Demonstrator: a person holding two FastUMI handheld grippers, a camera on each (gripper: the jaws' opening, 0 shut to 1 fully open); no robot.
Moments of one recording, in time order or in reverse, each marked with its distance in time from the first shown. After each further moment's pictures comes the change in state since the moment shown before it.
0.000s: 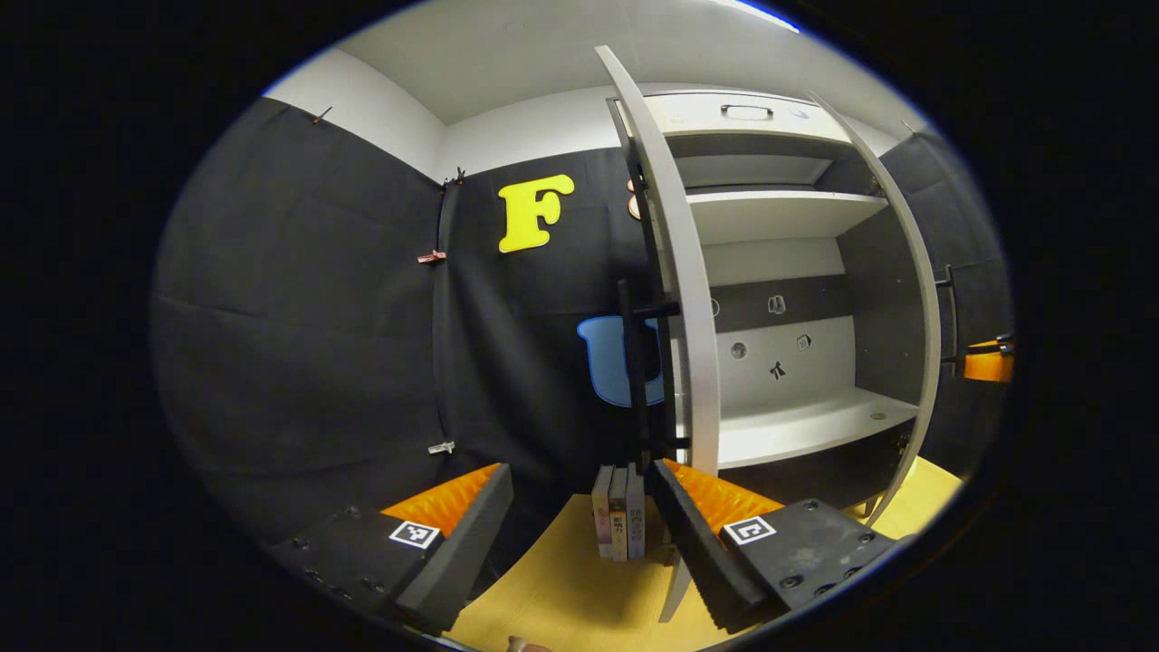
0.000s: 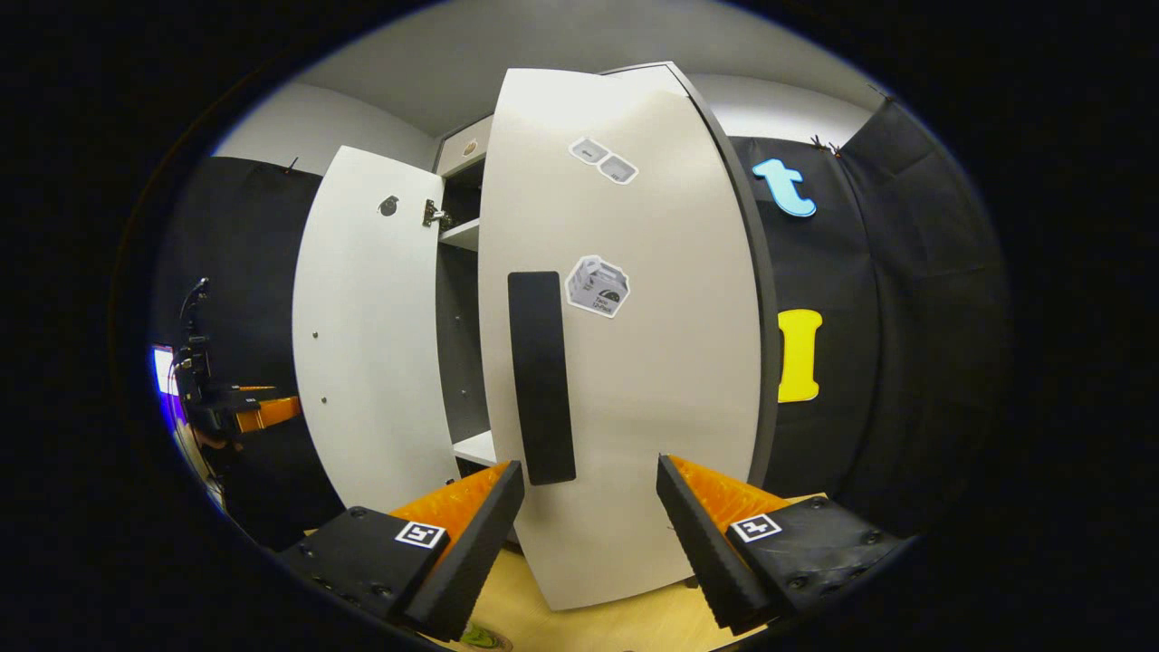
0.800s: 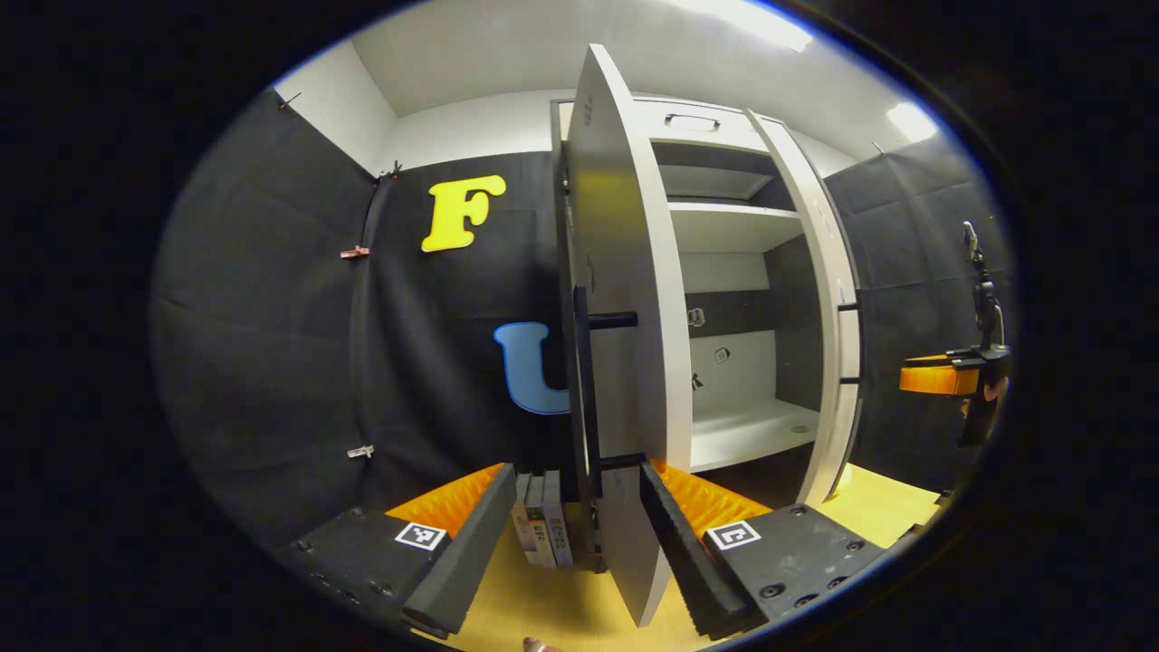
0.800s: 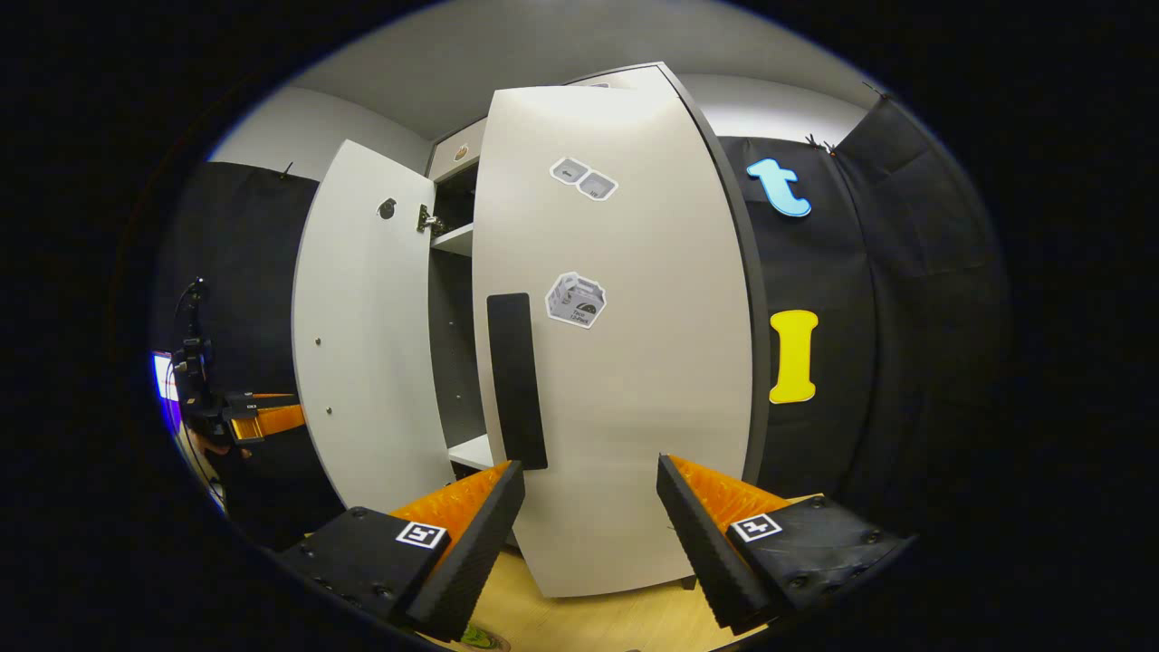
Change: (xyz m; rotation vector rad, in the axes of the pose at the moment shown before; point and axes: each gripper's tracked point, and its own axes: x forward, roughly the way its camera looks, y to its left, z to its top) left arm -0.004 -0.084 0.008 -0.023 -0.016 -0.280; right arm 0.002 -0.004 0.008 0.004 -0.012 0.005
